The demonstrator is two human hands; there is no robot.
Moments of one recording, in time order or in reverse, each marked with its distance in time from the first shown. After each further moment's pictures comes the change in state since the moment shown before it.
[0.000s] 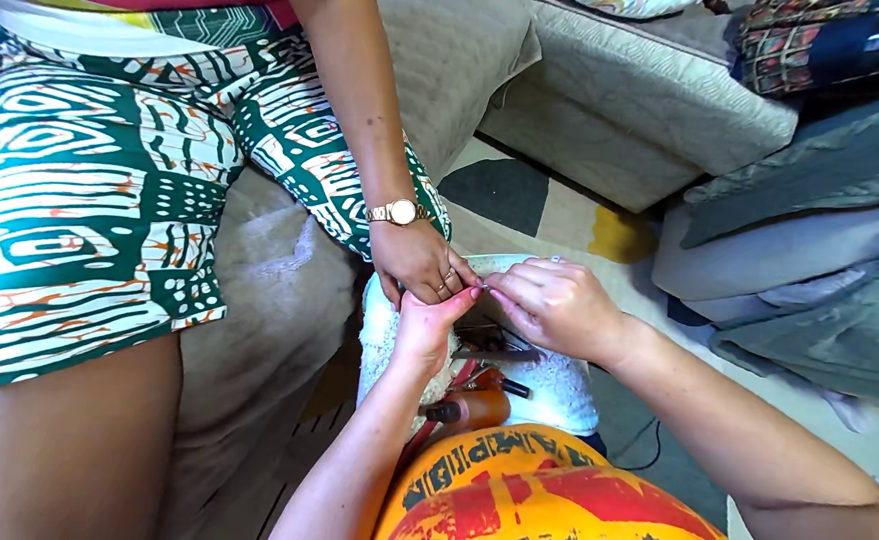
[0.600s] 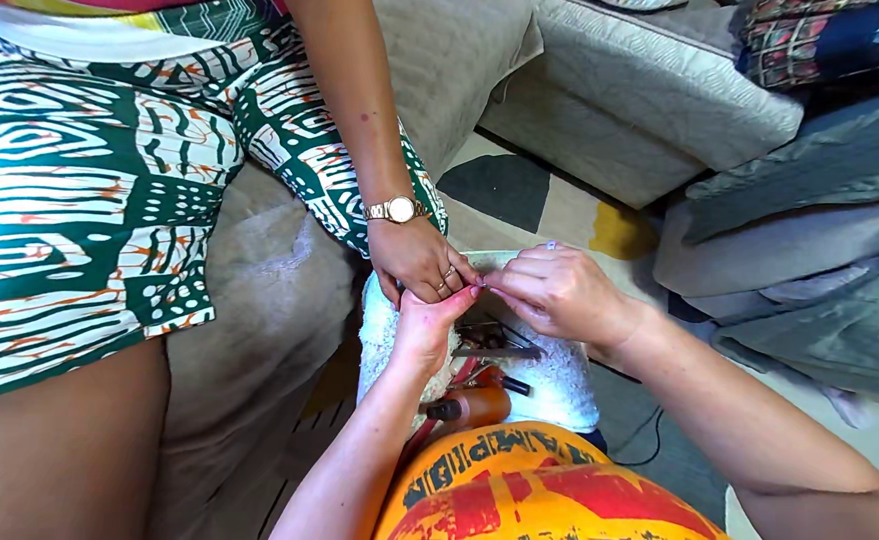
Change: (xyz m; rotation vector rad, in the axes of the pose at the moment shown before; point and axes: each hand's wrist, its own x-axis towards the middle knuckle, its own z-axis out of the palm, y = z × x) left_hand 0.000 0.000 -0.001 0.004 -0.003 -0.009; right_hand 0.005 0.018 -0.001 0.061 -0.028 -0.146
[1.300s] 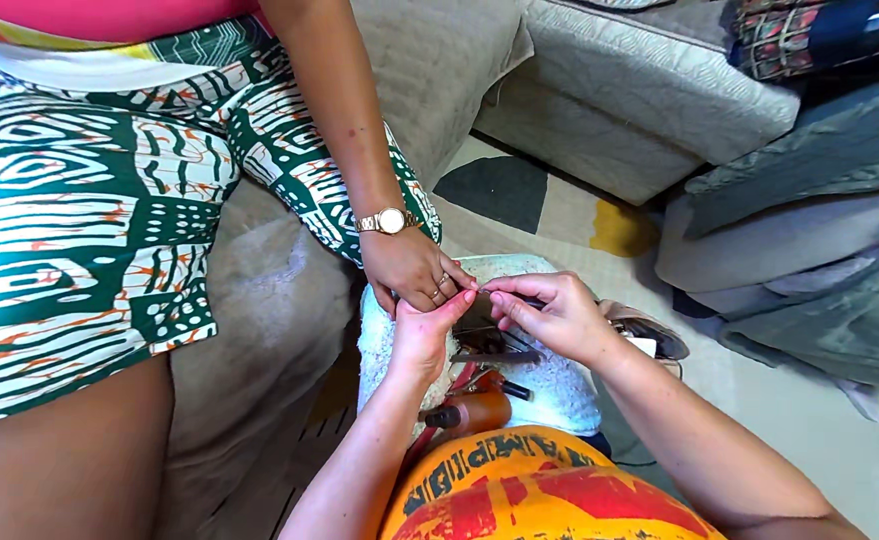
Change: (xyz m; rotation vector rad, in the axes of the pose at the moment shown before) left_hand 0.000 -0.002 0.003 -0.009 0.028 0.014; right_hand -0.014 -0.031 0.010 0.799 0.144 0.709
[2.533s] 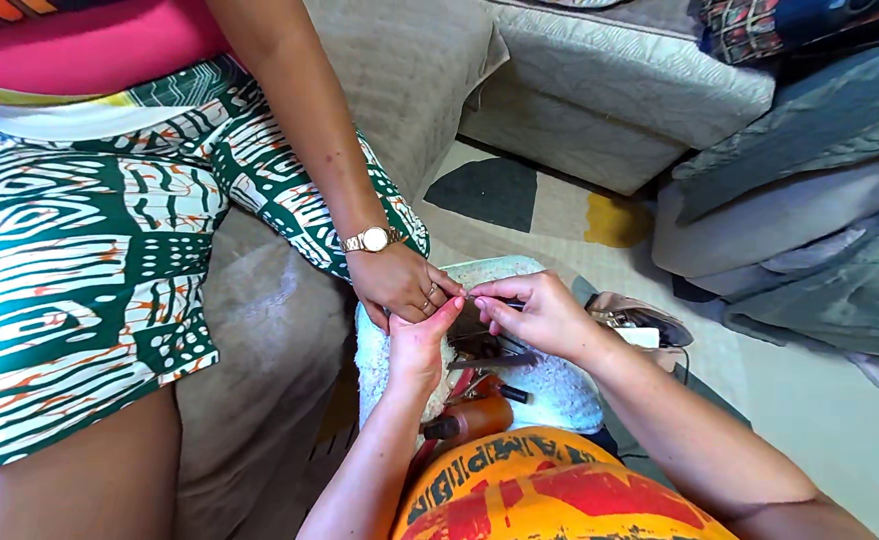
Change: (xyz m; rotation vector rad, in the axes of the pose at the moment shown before) left_hand 0.001 -0.002 0.007 0.034 0.072 0.033; right_hand 0.004 -0.006 0.001 -0.037 -0.015 0.119
